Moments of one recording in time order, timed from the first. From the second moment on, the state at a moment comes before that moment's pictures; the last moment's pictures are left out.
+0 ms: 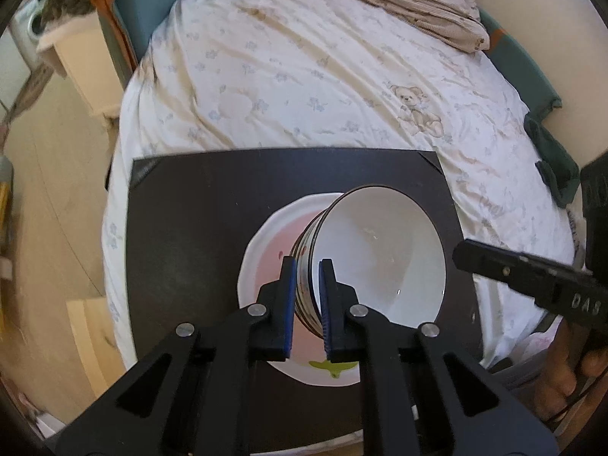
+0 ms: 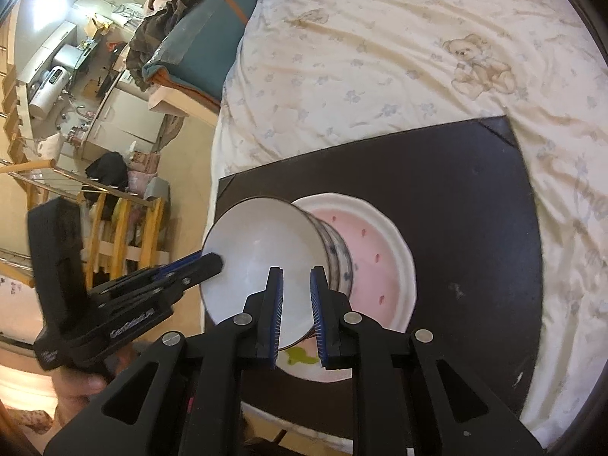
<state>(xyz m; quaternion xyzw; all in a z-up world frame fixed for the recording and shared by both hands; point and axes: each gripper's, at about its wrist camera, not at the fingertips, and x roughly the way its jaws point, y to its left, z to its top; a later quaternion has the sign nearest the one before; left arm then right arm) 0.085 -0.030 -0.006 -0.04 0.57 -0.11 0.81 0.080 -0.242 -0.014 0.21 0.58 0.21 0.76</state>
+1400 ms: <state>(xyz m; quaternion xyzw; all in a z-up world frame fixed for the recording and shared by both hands) -0.049 -0.007 0.018 -0.02 0.41 -0.01 0.91 -0.059 -0.253 0.032 0.06 0.38 0.08 0.92</state>
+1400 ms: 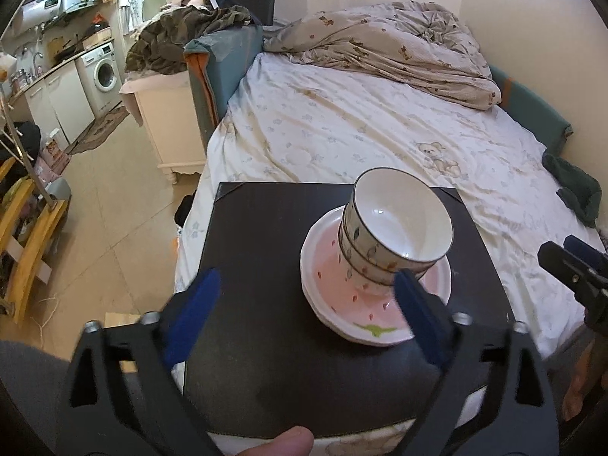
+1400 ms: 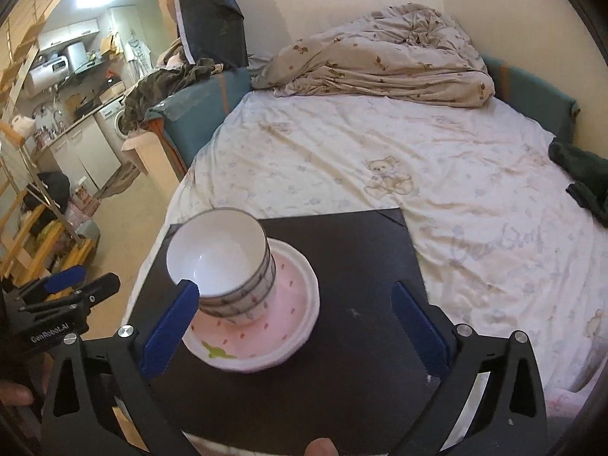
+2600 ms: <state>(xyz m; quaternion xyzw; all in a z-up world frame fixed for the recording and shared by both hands) -0.065 -0.011 -0.016 -0.01 0.45 0.01 0.89 -0.082 -0.229 -0.016 0.03 0.40 0.07 0.91</state>
